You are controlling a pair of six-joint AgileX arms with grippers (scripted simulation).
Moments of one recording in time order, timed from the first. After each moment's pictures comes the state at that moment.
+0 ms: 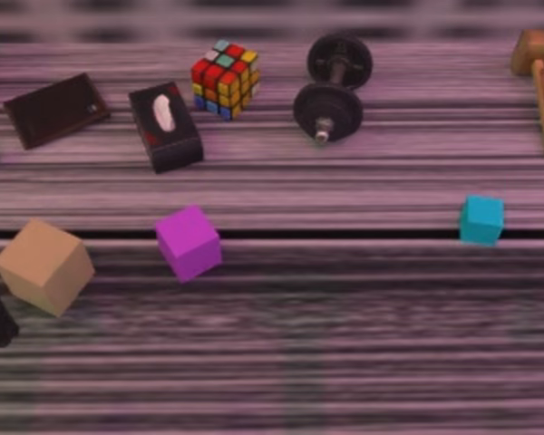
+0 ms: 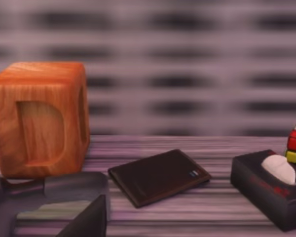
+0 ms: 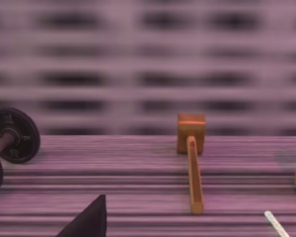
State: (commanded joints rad) left arm 0.00 0.00 0.00 0.00 0.00 0.00; right arm 0.00 0.00 0.00 0.00 0.00 0.00
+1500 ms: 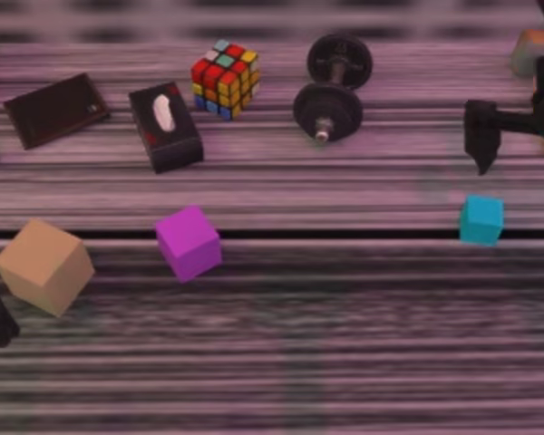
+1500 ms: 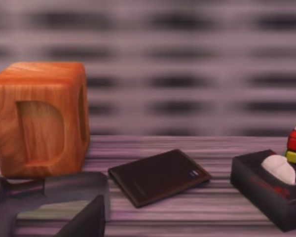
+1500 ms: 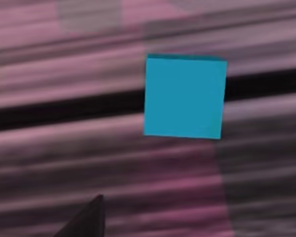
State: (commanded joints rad) left arm 0.00 0.00 0.00 0.00 0.00 0.00; right arm 0.18 1.93 1.54 -1.02 0.01 0.34
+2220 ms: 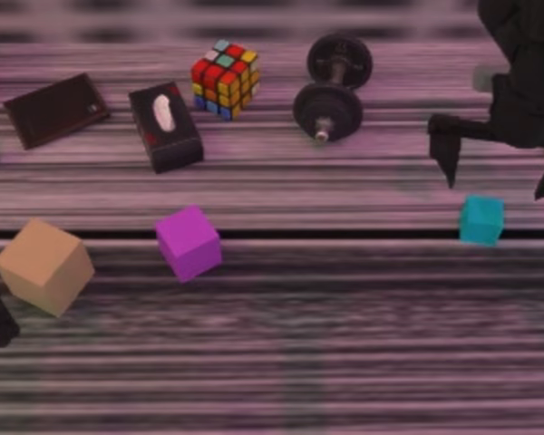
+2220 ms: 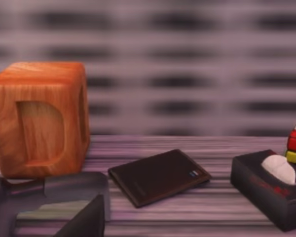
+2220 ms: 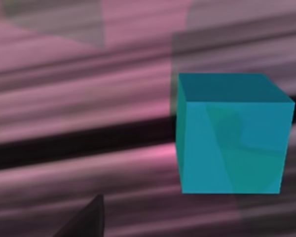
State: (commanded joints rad) left arm 0.00 0.00 0.00 0.00 0.00 0.00; right arm 0.20 2.21 1.79 -1.15 0.00 0.40
